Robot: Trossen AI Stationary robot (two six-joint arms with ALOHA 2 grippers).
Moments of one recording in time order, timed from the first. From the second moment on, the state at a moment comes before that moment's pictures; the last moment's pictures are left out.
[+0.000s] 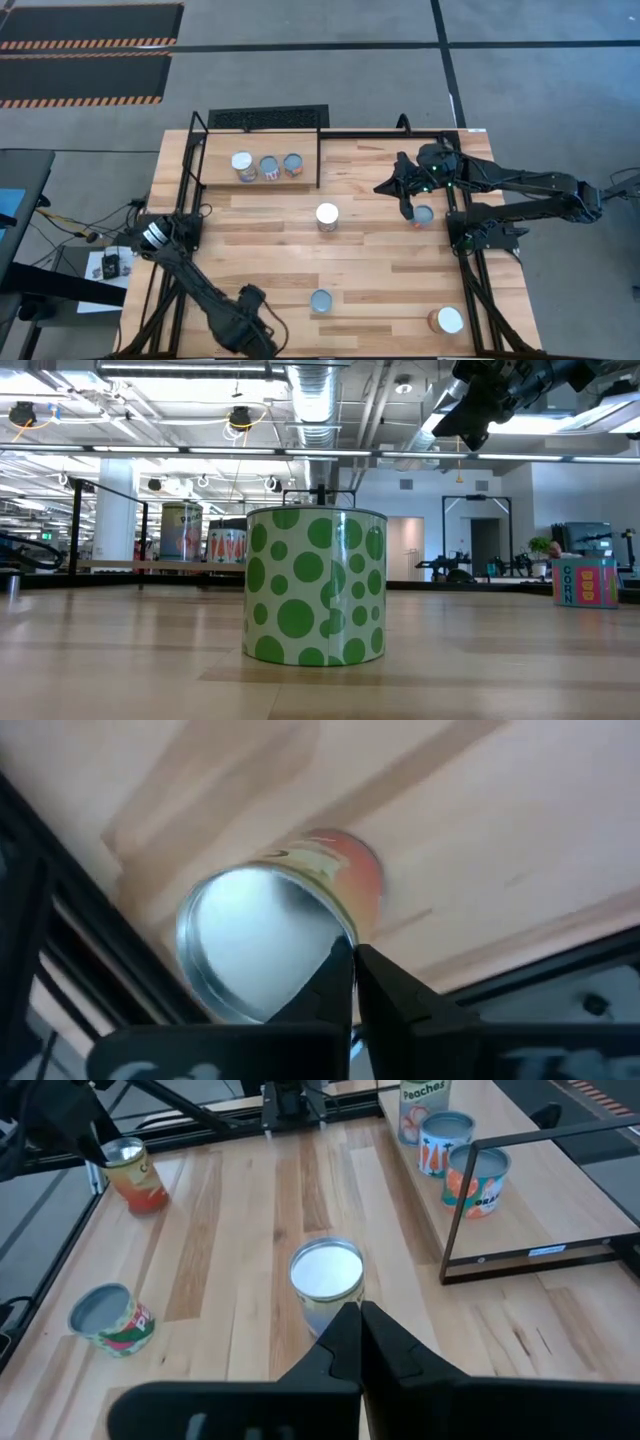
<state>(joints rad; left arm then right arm) -0.78 2.03 1.76 -1.47 0.09 -1.78 -0.27 0.92 0.75 -0.31 -0.23 0.03</state>
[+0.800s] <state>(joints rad) -0.09 1.73 1.78 -1.57 -0.28 -0.95 -0.32 0.92 0.75 -0.30 -0.23 -0.01</state>
